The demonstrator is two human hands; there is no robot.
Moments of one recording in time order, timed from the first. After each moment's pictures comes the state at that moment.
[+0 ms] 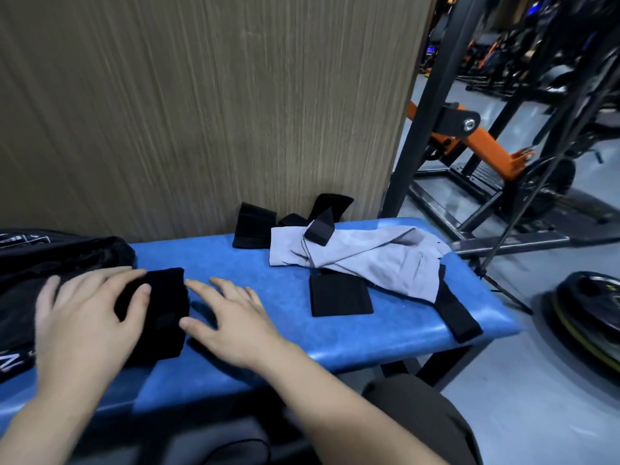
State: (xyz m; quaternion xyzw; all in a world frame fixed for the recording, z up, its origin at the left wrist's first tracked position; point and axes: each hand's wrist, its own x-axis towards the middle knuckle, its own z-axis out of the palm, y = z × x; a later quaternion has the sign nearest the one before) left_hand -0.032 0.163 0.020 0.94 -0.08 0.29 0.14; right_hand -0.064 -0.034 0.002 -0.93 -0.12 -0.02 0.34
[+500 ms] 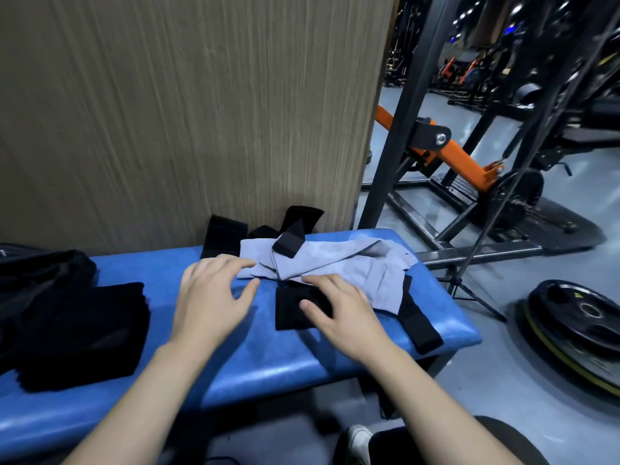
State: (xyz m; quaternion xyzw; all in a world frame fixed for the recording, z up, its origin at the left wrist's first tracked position) left_hand -0.030 -0.013 0.024 0.92 -0.22 0.22 0.23; right_hand -0.120 -0.228 0.012 -0.95 0.01 -0.13 0.27
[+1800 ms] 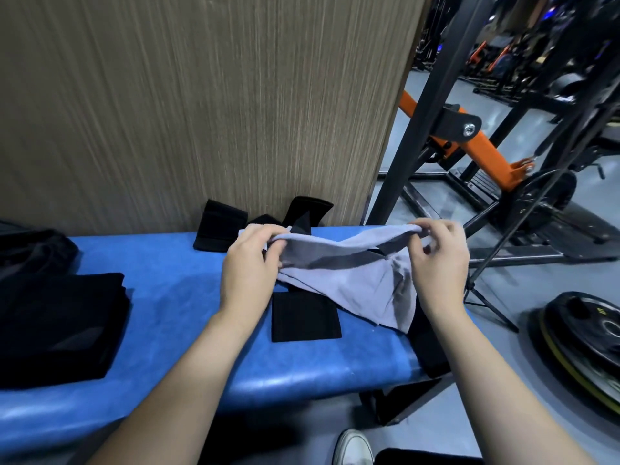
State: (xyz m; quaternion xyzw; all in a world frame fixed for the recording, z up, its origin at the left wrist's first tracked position) left_hand 0.003 -0.092 0.023 0.83 -0.18 0.20 0.49; right_hand -0.067 -0.346 0.039 -0.82 0.19 -0.43 0.31
